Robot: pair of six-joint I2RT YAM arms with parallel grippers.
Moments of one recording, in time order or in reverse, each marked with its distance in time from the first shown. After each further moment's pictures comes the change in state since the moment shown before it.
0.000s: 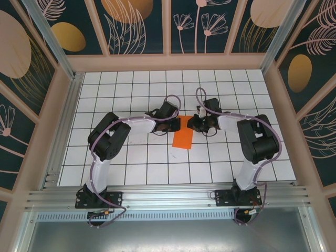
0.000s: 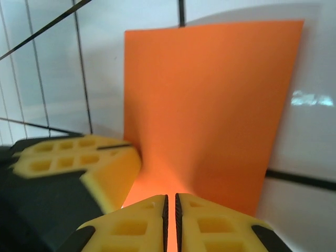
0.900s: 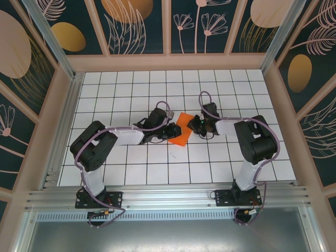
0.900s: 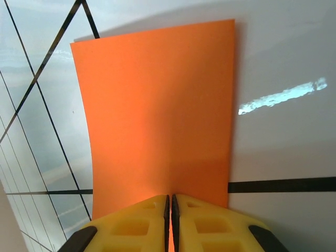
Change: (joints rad) left arm -0.022 -0.232 -0.336 0.340 0.259 -0.270; right arm 0.048 -0.012 -0.100 0.175 0.166 0.364
